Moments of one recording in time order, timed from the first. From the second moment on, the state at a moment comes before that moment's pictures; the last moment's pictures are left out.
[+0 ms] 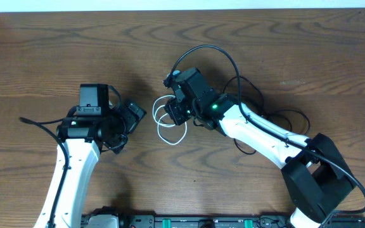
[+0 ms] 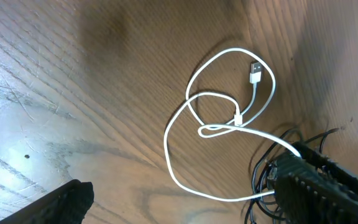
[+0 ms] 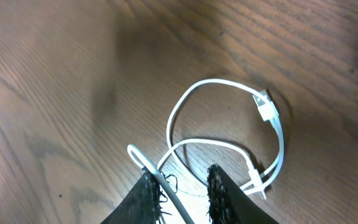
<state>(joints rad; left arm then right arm) -0.01 1.24 0.91 -0.85 0.30 -0.92 0.74 1.85 1.27 -0.27 -0.24 0.27</state>
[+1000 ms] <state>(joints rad) -0.01 1.24 0.91 -0.85 0.31 -0.92 0.74 1.85 1.27 -0.30 -0.07 0.28</state>
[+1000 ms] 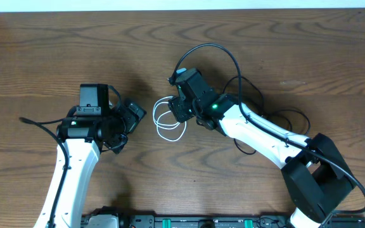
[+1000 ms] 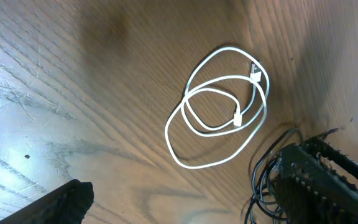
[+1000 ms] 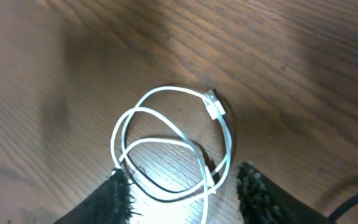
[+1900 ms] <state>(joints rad) -0.01 1.24 0.91 -0.85 0.30 -0.92 0.77 2.06 1.27 -0.23 0.04 0.18</state>
